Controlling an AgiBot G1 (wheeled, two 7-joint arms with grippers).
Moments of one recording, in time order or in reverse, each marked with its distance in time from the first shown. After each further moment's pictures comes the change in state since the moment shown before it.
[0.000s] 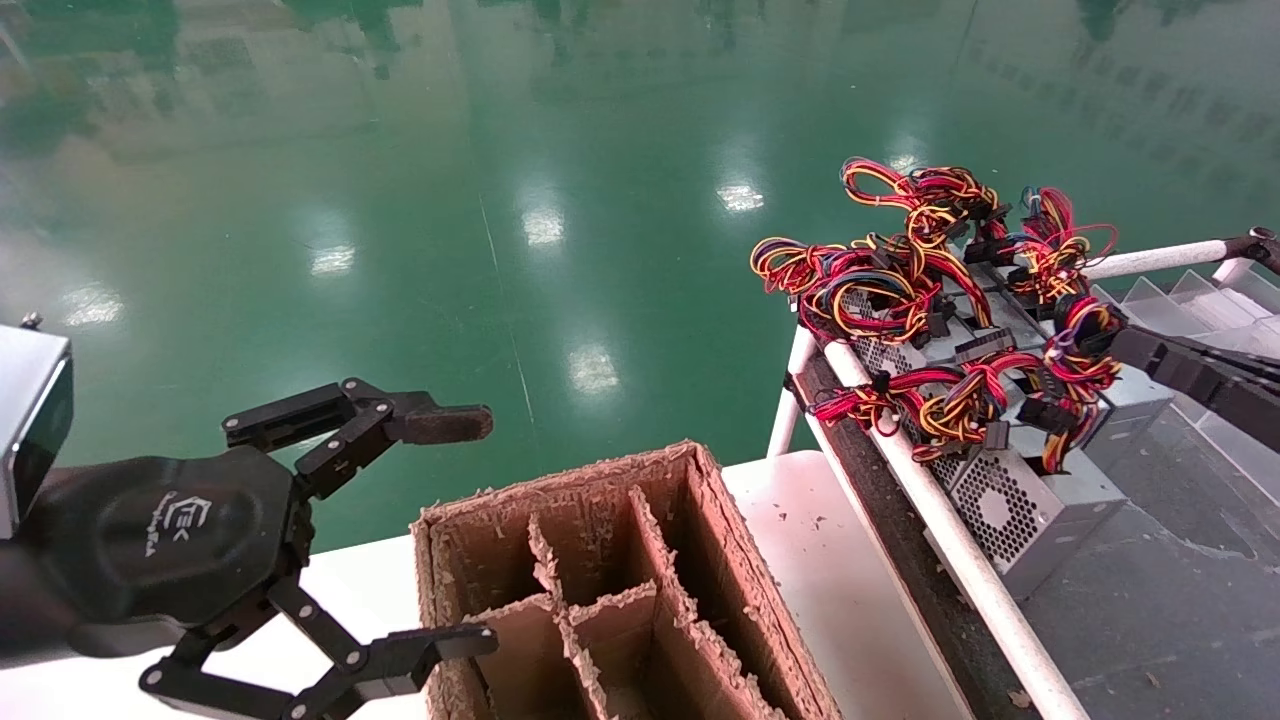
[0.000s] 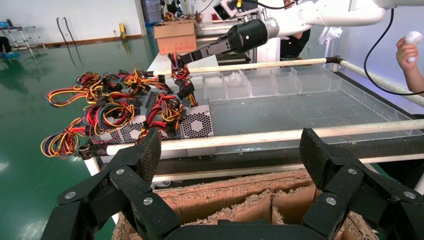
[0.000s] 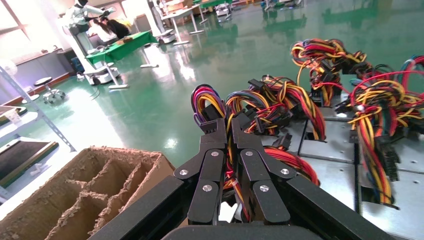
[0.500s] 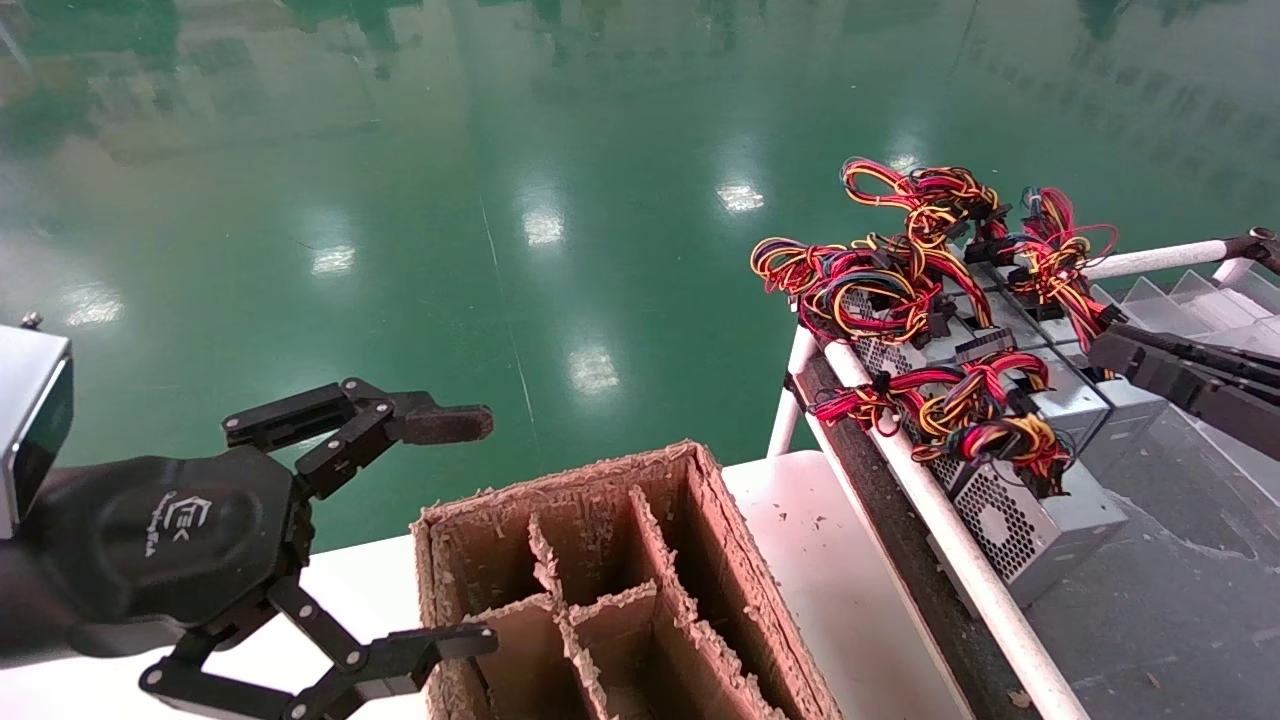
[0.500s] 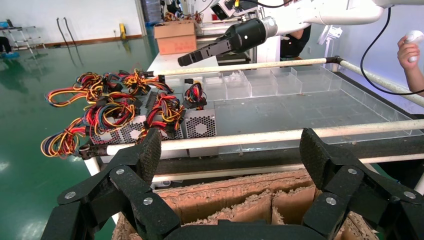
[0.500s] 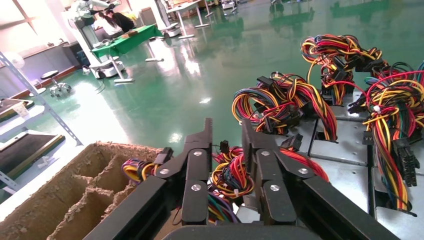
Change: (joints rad) left arm 0.000 0.000 0.000 0.000 0.000 0.000 0.000; right arm 0.035 -0.011 -0.021 0.005 -0.013 -0.005 0.012
